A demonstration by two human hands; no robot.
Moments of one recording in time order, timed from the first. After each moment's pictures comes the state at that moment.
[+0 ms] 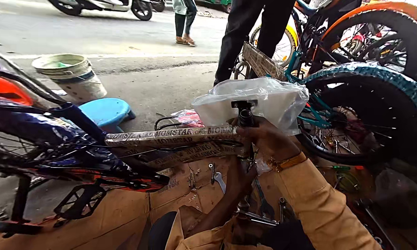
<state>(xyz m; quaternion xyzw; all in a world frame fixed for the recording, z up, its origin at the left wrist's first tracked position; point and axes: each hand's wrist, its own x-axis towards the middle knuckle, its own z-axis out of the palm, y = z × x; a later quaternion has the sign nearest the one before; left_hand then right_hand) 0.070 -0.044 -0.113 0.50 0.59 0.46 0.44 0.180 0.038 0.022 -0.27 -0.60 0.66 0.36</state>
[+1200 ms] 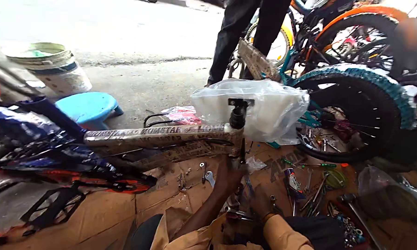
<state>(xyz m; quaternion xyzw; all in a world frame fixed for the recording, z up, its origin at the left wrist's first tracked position) 0.065 -0.040 -0.109 0.50 0.59 0.43 0.46 0.254 -0.066 -0.274 -0.75 -0.58 0.33 -0.02</state>
